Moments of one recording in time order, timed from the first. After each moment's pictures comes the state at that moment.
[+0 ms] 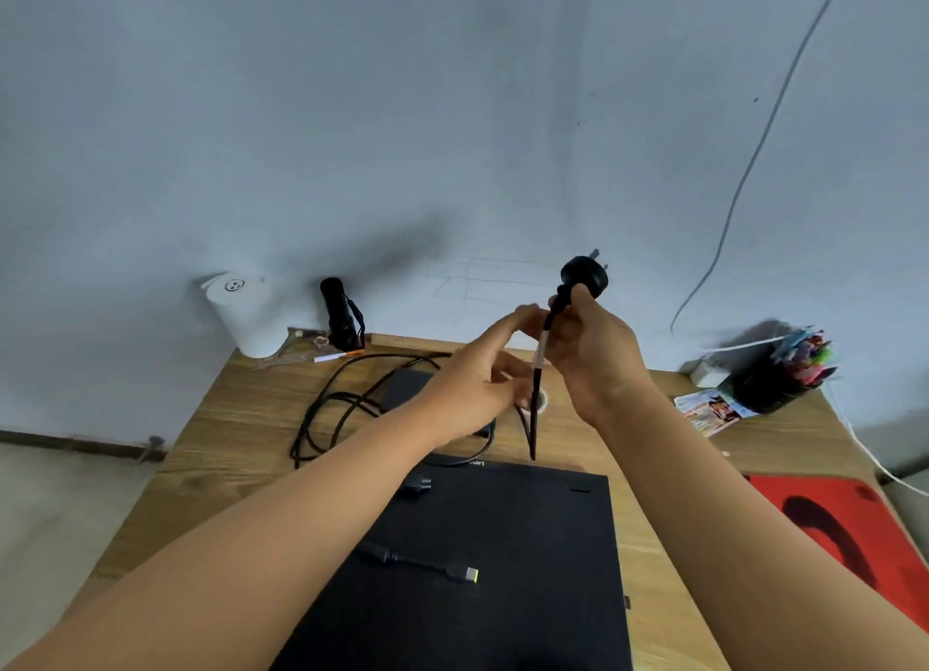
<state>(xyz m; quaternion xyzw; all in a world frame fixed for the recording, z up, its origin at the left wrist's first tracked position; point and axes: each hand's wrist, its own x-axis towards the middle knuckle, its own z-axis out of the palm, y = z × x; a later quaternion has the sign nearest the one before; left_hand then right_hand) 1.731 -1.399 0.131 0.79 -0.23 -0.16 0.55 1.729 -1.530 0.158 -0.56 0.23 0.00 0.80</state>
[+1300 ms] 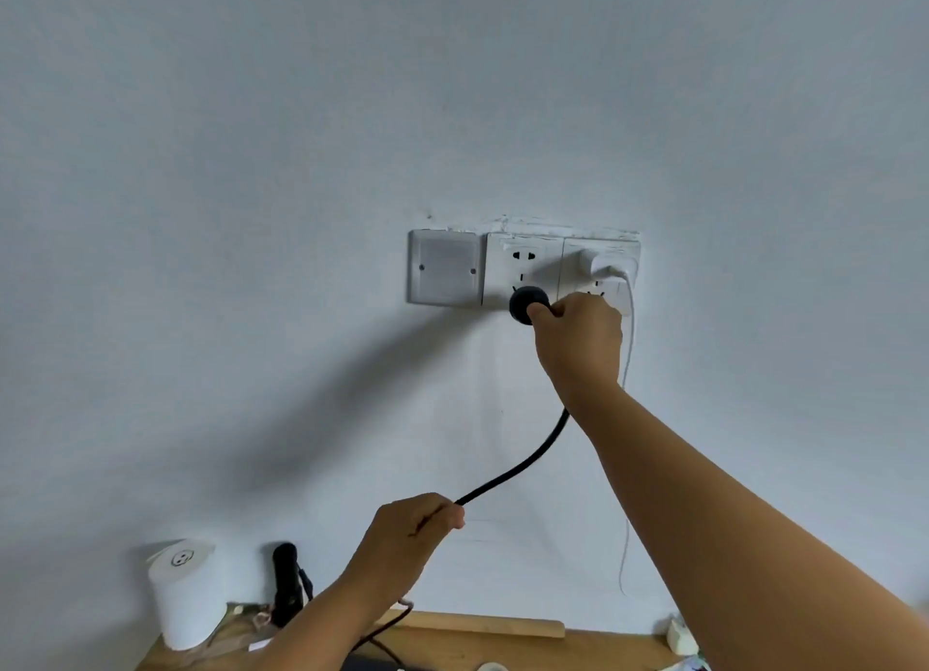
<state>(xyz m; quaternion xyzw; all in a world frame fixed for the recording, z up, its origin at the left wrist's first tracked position) 1.782 -1.403 0.220 0.83 -0.18 0.01 0.53 1.804 -1.573 0.387 -0.83 0.13 -0.37 0.39</state>
